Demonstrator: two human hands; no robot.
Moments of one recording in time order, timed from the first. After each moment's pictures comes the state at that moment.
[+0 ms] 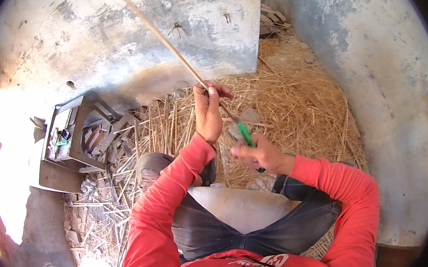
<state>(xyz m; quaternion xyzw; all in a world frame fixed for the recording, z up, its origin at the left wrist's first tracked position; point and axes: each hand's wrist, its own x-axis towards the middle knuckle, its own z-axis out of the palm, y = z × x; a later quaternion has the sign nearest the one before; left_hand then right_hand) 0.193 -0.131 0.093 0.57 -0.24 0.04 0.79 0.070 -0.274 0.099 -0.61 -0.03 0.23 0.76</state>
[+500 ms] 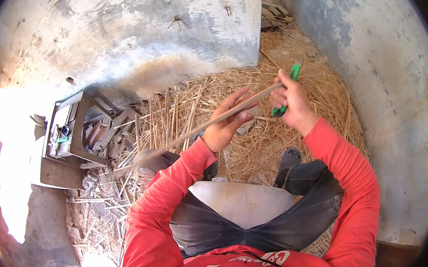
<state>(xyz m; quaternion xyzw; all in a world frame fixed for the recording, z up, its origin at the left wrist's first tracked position) 0.163 -0.121 0.084 0.53 -0.33 -0.23 0.75 0.136 -0.338 0.113 -0.41 0.17 -0.04 0.90</state>
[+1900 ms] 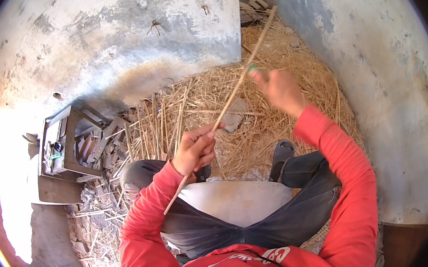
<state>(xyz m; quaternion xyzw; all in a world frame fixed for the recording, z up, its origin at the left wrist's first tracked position) 0.128 -0.067 0.102 0.54 -0.16 -0.41 0.72 0.137 -0.377 0.121 -0.97 0.04 -0.10 0.20</state>
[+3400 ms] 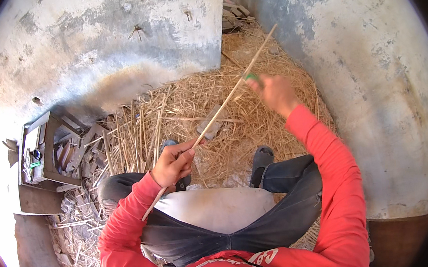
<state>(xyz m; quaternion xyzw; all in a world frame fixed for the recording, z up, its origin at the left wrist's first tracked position) 0.136 -0.049 0.078 0.59 -0.21 -0.41 0.66 0.149 -0.451 0.097 -0.98 0.08 -0.16 -0.01</state>
